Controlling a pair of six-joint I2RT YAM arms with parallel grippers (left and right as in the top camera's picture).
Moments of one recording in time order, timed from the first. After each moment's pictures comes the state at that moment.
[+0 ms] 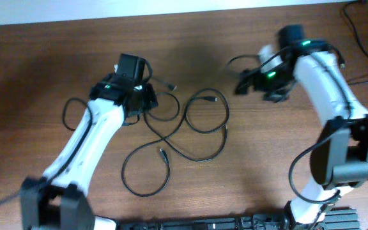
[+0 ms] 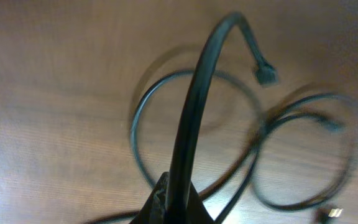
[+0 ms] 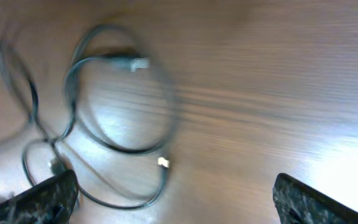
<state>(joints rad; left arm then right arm) -0.30 1.62 1.26 -0.78 0.01 -0.53 0.03 1.89 1.50 -1.09 -0.44 0.08</state>
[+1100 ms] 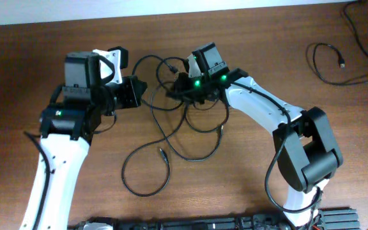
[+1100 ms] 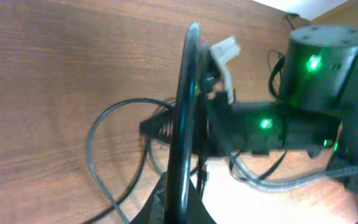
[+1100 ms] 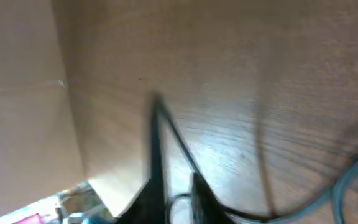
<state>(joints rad) -0.14 1.32 1.28 -0.76 0.45 -0.30 0.46 1.97 1.39 -0.32 -0.66 0.79</state>
